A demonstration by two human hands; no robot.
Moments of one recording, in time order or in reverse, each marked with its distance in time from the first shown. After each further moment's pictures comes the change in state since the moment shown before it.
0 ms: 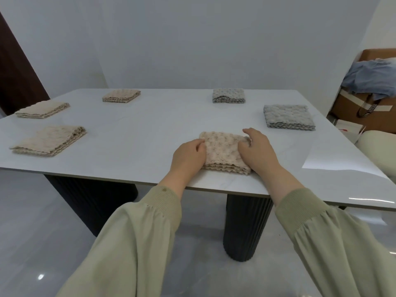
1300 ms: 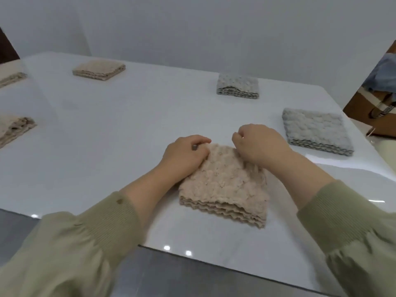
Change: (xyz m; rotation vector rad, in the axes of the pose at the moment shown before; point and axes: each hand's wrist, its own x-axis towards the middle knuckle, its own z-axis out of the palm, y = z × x) left_hand 0.099 -0.024 0.018 -0.261 -0.172 -0.118; right_hand 0.129 -0.001 0.021 -0.548 -0.258 -0.070
